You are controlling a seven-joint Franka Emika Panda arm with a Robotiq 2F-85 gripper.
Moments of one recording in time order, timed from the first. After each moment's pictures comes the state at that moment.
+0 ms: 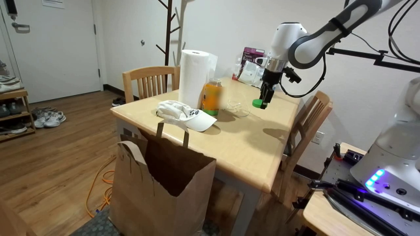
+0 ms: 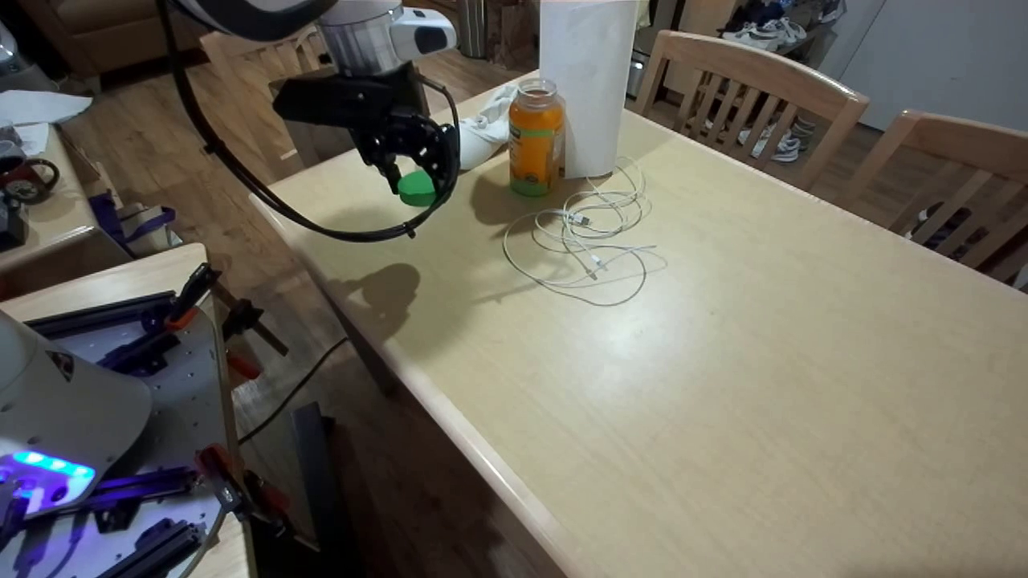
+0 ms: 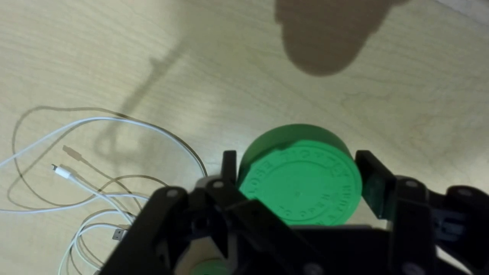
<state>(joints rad) 0.11 -0.03 0.03 -2.52 -0.18 2.56 -0.35</state>
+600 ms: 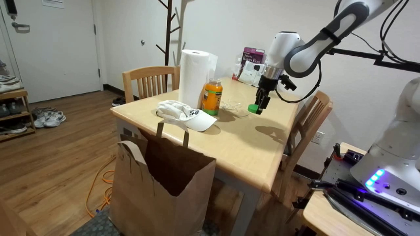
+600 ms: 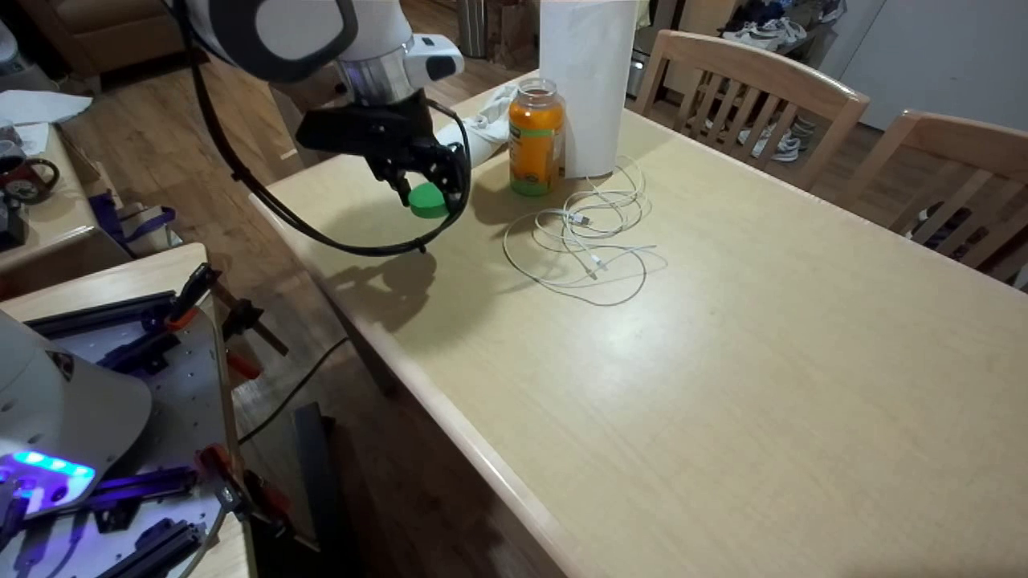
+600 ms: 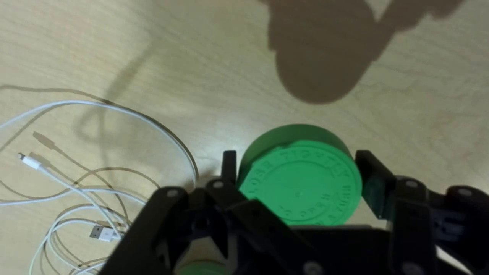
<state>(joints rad) 0.10 0.07 0.03 -2.53 -0.15 2.70 -0.42</state>
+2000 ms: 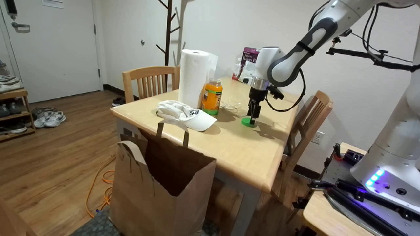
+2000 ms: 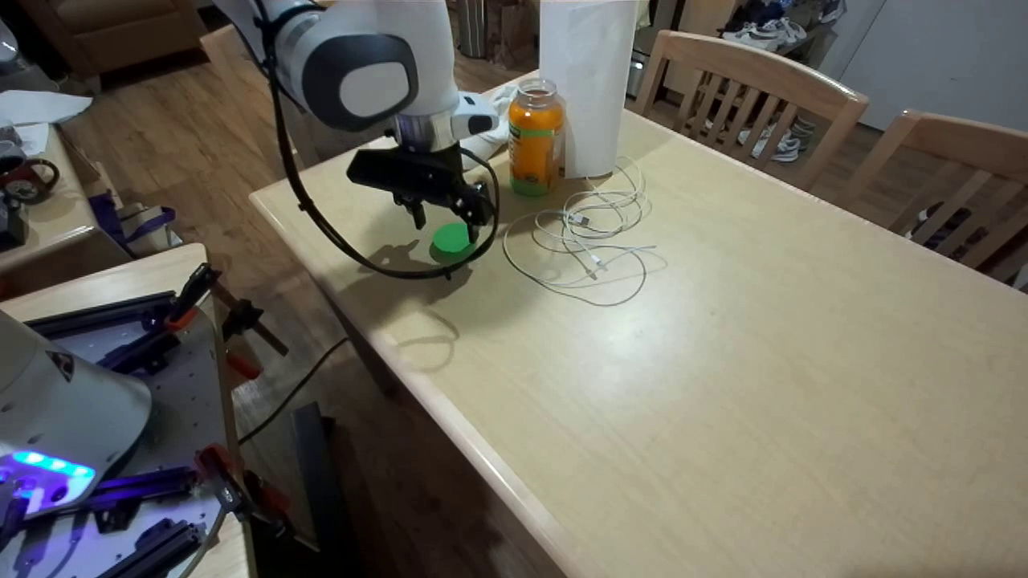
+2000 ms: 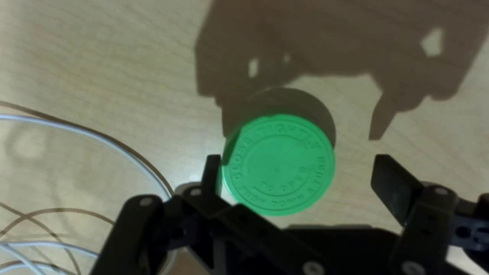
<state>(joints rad) -0.01 0.30 0.12 -2.37 -0.12 2.67 -0.46</state>
